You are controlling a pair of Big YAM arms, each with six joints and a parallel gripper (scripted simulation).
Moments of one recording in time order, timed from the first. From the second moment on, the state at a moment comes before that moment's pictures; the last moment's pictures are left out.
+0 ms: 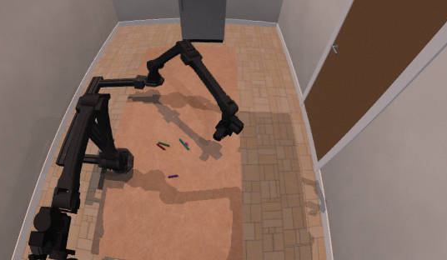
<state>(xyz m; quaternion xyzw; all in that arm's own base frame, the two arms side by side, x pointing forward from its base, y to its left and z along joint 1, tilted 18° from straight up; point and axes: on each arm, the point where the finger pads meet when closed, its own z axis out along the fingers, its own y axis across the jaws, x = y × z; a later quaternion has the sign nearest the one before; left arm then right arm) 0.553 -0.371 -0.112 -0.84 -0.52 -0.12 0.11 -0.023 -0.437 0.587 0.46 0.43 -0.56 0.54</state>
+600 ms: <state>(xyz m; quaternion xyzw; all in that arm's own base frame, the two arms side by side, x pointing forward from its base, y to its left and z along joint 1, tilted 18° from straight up) 0.485 -0.327 -0.105 -0.70 -0.69 -0.14 0.08 -0.023 -0.437 0.587 0.46 0.43 -0.56 0.54</state>
